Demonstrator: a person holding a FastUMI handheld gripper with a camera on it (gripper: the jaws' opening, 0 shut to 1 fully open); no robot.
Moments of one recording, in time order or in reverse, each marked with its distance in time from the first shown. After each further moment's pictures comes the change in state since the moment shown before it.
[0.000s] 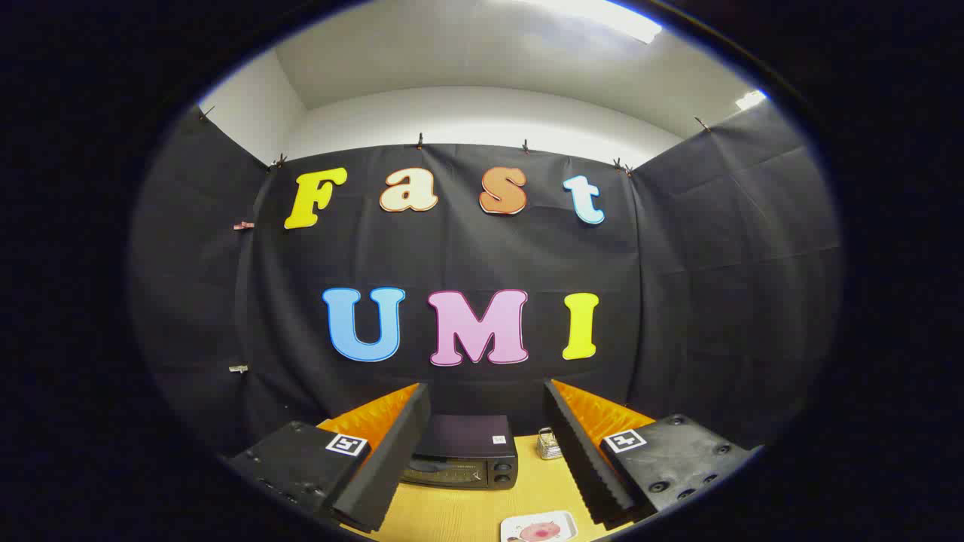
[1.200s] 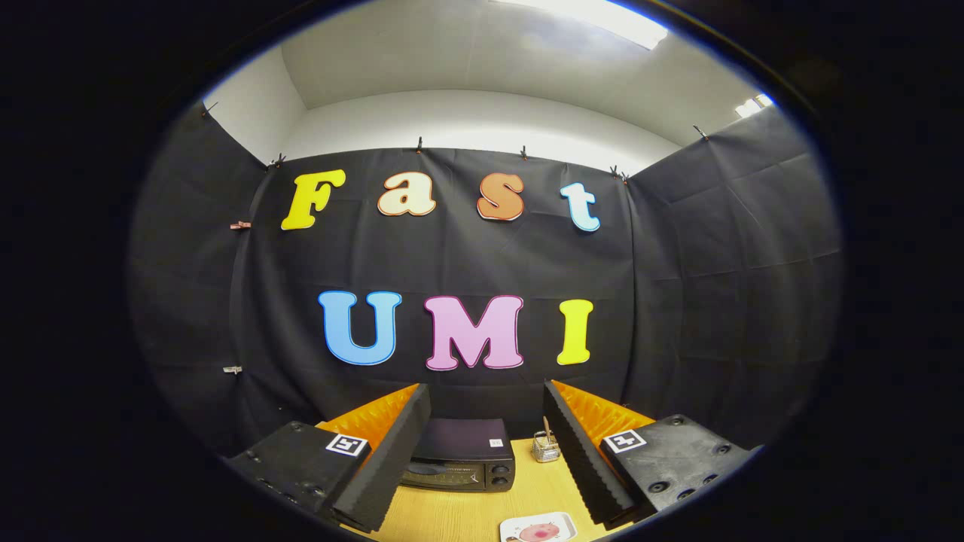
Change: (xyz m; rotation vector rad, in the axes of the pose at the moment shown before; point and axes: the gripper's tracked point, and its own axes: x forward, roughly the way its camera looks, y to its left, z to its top) arm -0.002 0.013 0.004 -0.014 -0.018 -0.024
